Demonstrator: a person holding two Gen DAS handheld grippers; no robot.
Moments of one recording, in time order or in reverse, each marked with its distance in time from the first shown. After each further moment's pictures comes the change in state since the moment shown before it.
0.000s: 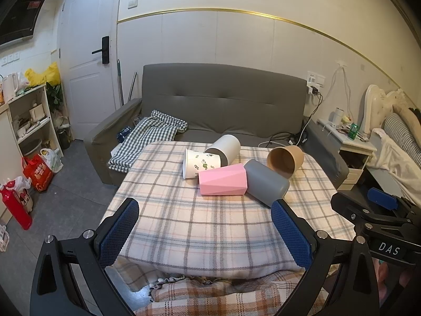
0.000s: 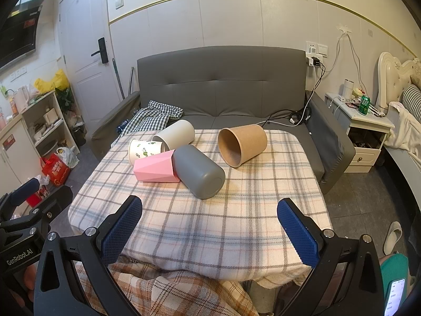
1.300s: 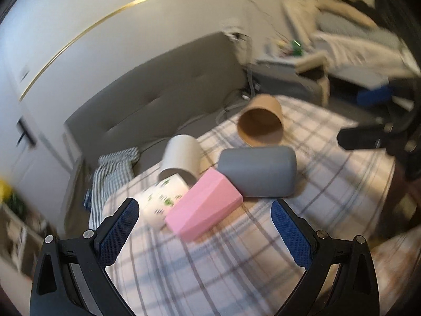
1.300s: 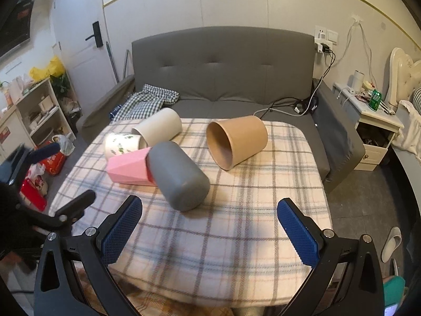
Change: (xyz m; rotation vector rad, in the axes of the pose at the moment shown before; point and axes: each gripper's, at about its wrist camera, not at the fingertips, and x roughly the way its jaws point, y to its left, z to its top) left arm 0.135 -0.056 0.013 0.678 0.025 -0.180; right arm 0.086 -0.036 0.025 -0.020 0.121 0.004
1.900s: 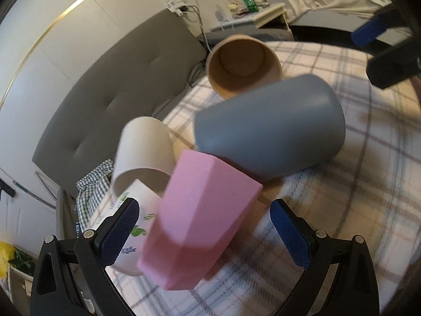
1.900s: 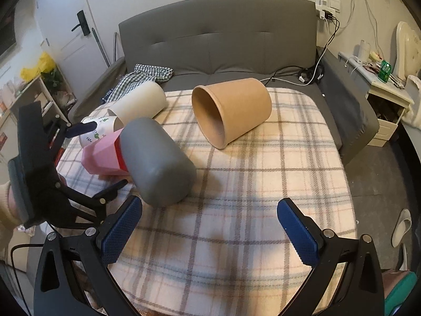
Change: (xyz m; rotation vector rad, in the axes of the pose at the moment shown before) left arm 0.098 -0.012 -0.014 0.276 0.089 -0.094; right arm 0.060 -0.019 -0.004 0.067 0.125 0.041
